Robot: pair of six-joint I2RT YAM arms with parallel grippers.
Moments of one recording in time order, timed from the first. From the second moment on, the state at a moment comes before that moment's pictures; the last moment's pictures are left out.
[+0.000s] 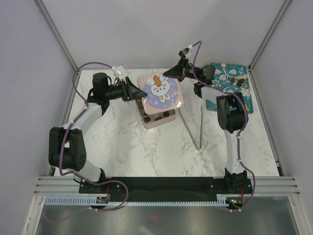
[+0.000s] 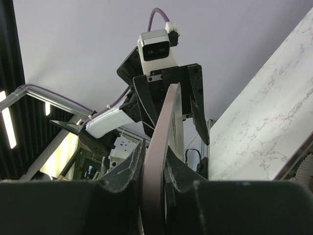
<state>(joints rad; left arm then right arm) -0.13 1.55 1.06 0.15 0.98 -0.64 0.26 2.28 1.64 1.29 -1.16 1.80</state>
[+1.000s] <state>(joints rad) -0.13 1.65 0.90 0.67 0.96 -1.11 0.22 2.23 1.33 1.27 -1.15 1.65</state>
